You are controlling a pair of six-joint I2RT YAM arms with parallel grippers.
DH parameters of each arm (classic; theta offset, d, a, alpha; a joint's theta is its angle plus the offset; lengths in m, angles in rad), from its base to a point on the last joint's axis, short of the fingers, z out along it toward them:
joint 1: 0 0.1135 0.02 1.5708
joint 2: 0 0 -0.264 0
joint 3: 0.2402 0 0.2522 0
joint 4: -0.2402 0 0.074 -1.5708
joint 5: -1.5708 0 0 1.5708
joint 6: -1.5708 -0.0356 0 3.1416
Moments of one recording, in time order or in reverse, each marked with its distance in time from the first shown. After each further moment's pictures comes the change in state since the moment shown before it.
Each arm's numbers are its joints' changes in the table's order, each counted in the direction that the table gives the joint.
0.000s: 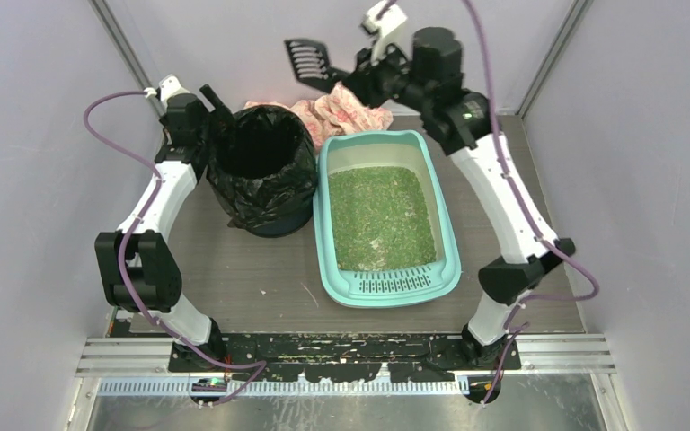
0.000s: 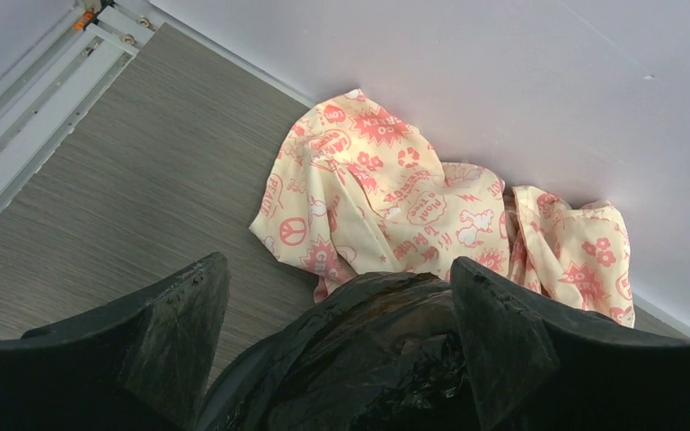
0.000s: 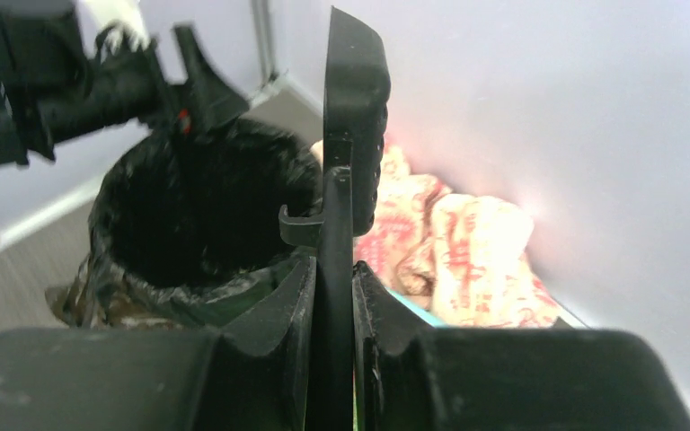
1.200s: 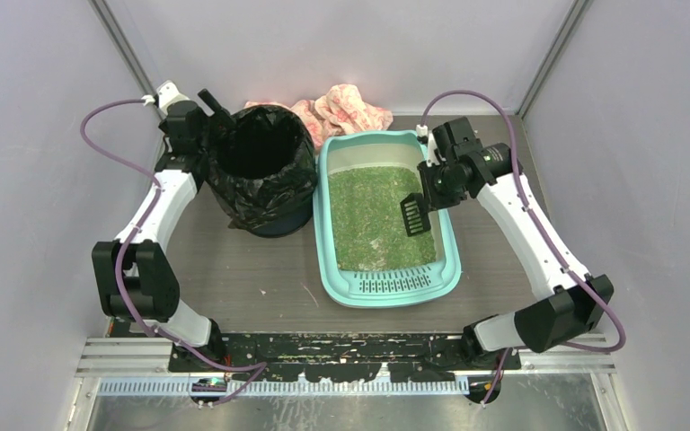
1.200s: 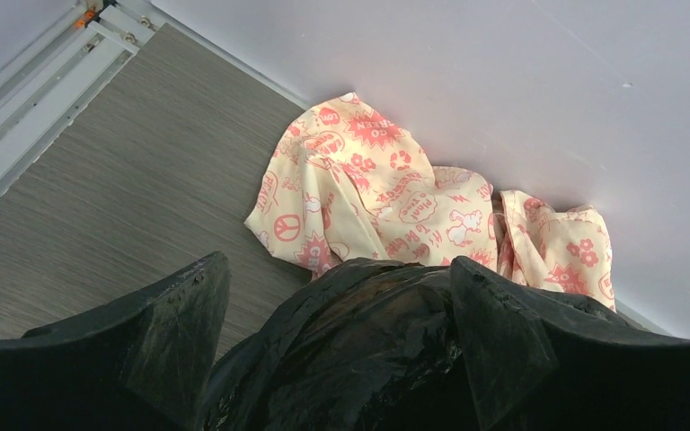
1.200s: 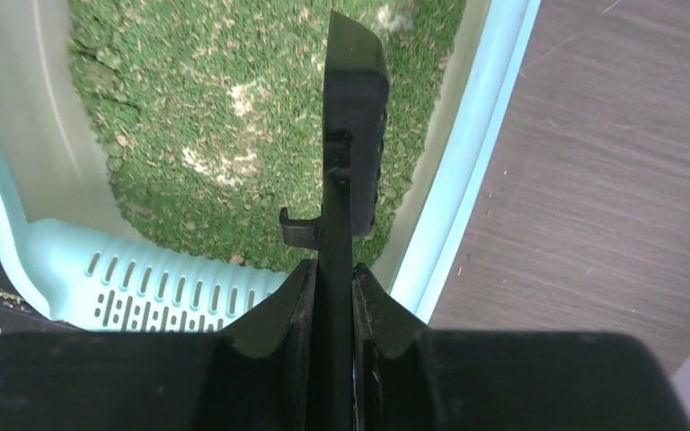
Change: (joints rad) left arm -0.013 0.060 -0.087 0.056 0.019 0.035; right arm -0.224 0.394 -0.757 -0.493 -0.222 -0.224
